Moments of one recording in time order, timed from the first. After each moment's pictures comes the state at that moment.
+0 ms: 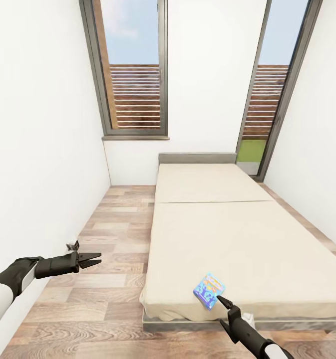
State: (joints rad) left arm -0.88 0.41 0.01 -0.24 0.12 0.58 -1.57; right arm -0.39 -0.04 -0.41 -0.40 -0.83 0.53 0.57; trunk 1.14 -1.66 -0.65
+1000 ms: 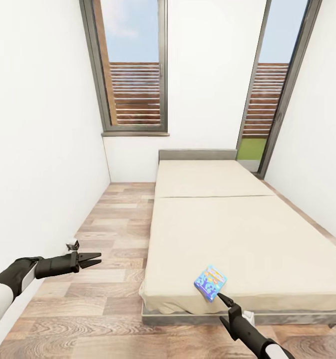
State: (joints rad) left arm -0.88 0.41 0.01 -0.24 0.12 0.58 -1.57; right arm -0.39 -0.05 -0.42 -0.41 -0.83 0.54 0.62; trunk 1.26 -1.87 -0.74
